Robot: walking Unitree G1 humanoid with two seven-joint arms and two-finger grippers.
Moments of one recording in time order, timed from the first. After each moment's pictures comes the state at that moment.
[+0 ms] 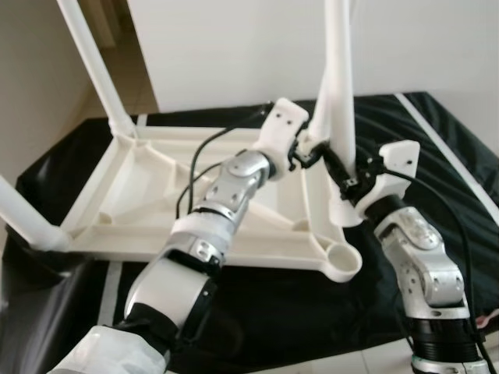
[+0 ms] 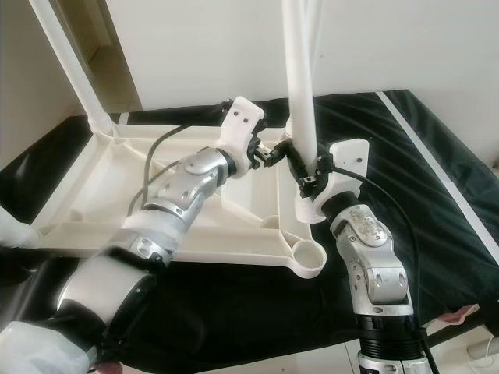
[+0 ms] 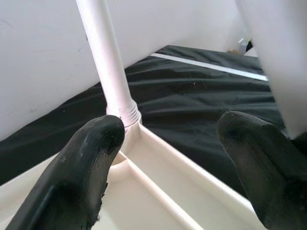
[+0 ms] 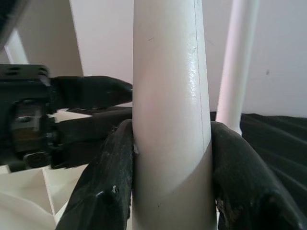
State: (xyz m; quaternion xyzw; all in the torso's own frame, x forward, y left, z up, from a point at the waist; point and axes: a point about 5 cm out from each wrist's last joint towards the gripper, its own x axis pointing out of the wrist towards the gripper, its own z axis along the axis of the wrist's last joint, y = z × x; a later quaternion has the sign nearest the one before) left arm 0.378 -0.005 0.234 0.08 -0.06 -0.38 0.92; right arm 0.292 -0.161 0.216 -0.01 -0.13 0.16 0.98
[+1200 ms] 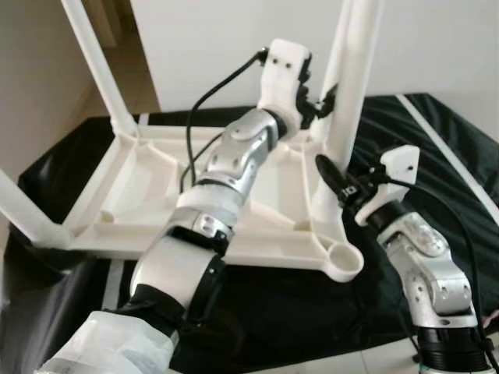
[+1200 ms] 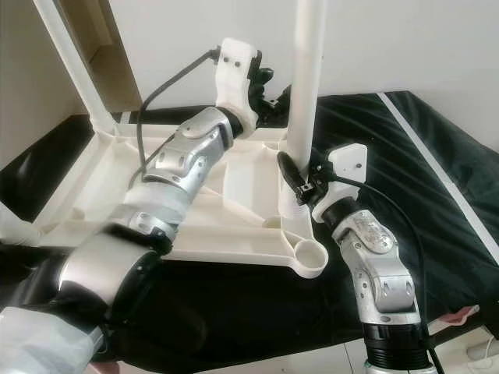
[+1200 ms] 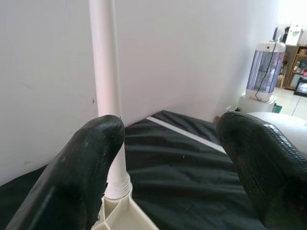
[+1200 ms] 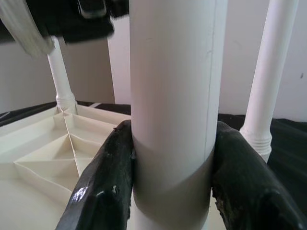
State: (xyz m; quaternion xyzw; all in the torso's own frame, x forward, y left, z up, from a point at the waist) left arm 0.375 -0.019 0.300 -0.04 -0.14 -0.40 0.90; right arm 0.284 -0.156 0.209 -0.01 -0.13 0.22 0.97
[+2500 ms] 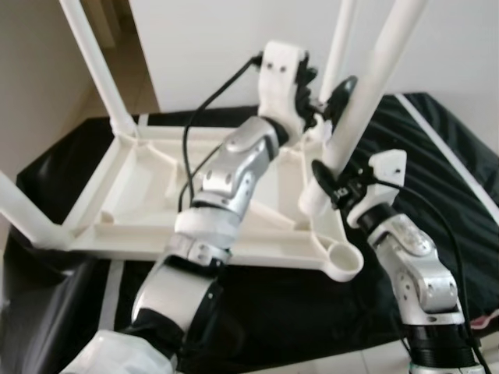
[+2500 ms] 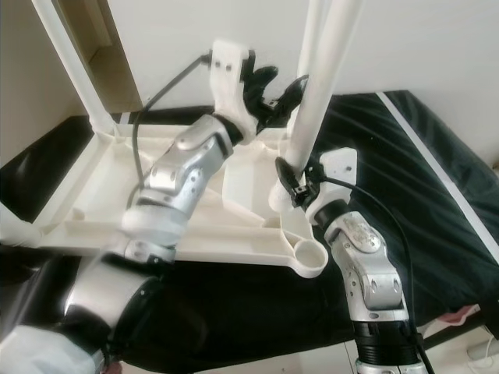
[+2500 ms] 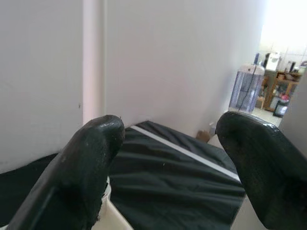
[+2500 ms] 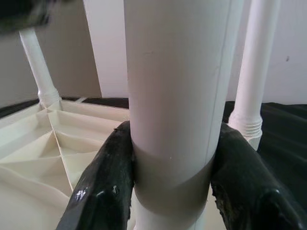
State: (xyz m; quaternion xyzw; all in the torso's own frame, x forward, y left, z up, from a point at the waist) left arm 0.353 -0.004 0.284 -0.09 -0.16 -0.41 0.89; right arm 0.290 -0.154 0.203 0.01 -0.12 0.18 0.98
